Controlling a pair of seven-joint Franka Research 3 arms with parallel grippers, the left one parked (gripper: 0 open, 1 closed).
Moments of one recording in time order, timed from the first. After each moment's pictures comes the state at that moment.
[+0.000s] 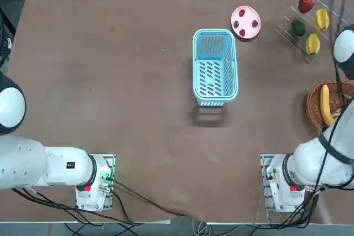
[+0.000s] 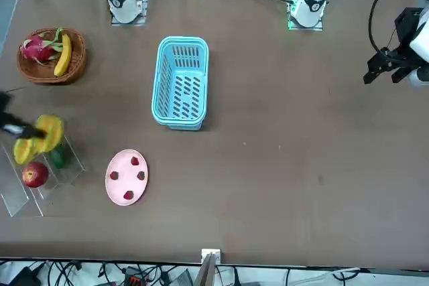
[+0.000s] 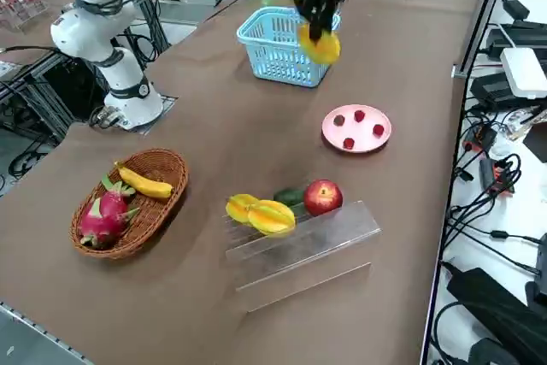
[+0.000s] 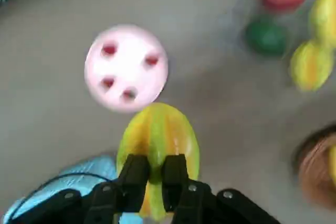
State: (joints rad) arm 0.02 0.47 0.04 -1.07 0.06 1.42 0.52
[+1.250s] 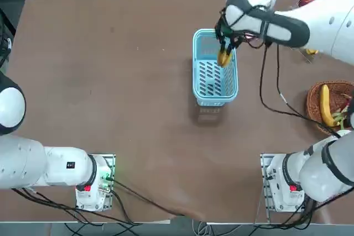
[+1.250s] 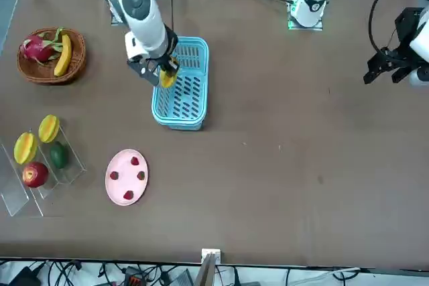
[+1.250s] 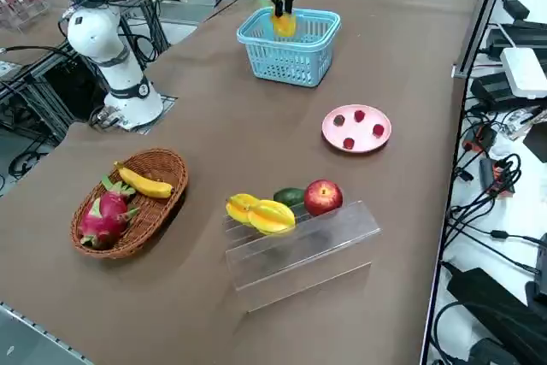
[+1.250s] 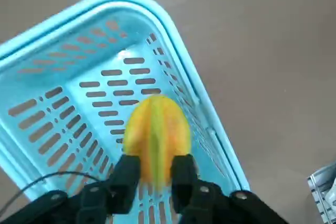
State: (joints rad) arm 0.59 0.09 0.04 -1.95 0.05 1.91 1.12
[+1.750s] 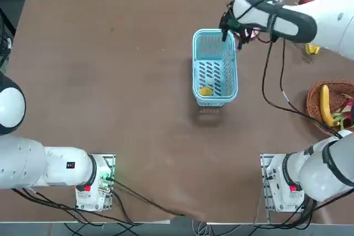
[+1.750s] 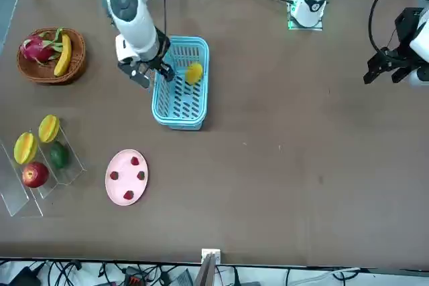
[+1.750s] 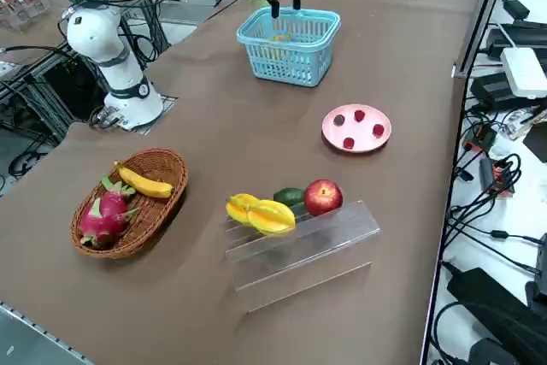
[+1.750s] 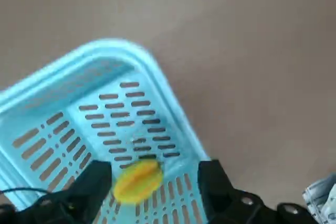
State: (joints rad) arm 0.52 0.07 -0.01 -1.93 0.05 1.91 1.01
